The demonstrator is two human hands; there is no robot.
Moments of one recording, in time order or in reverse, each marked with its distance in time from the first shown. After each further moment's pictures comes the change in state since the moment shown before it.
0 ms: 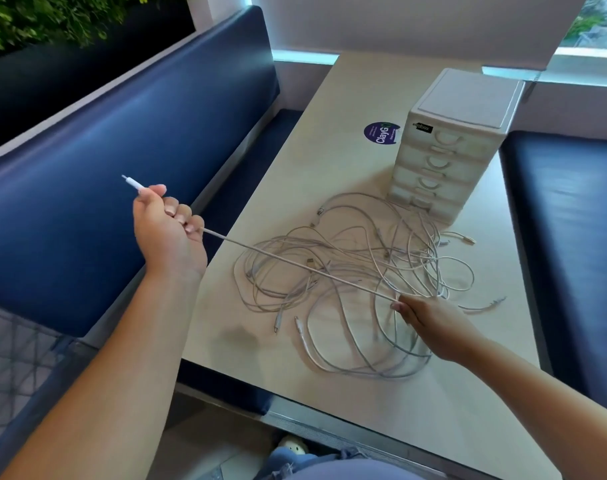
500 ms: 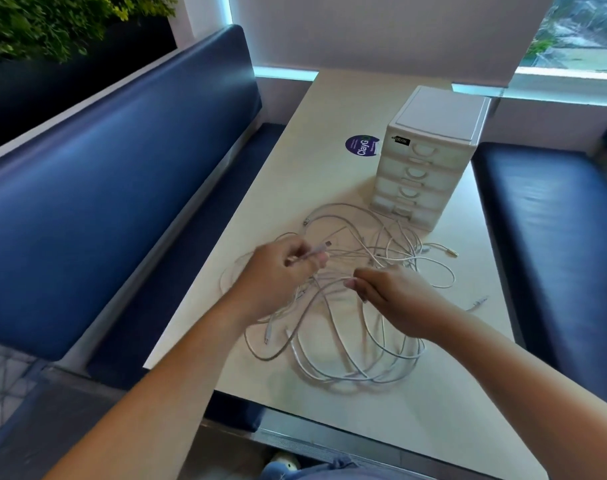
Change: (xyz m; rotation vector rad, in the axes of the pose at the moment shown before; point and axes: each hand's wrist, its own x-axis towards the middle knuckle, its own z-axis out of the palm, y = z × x) left_hand -0.071 -0.046 0.024 1.138 -0.901 0.067; right_hand 0.024 -0.074 -0.051 0.000 0.108 -0.247
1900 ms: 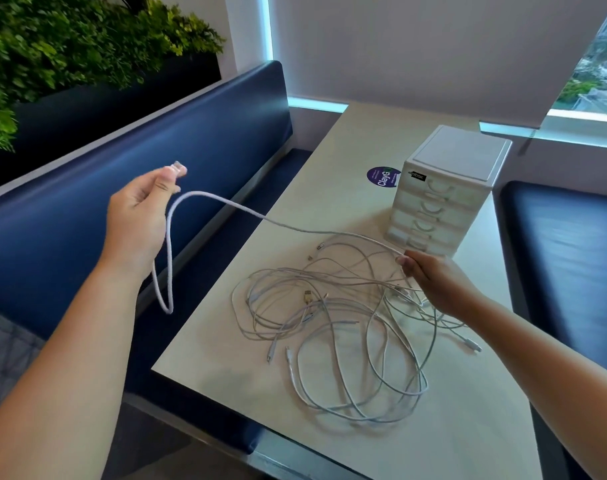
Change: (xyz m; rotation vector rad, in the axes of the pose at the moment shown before) left_hand -0.004 0.001 -0.131 -0.164 0.780 0.091; right_hand 0.031 0.087 -0.028 0.065 0.140 0.091
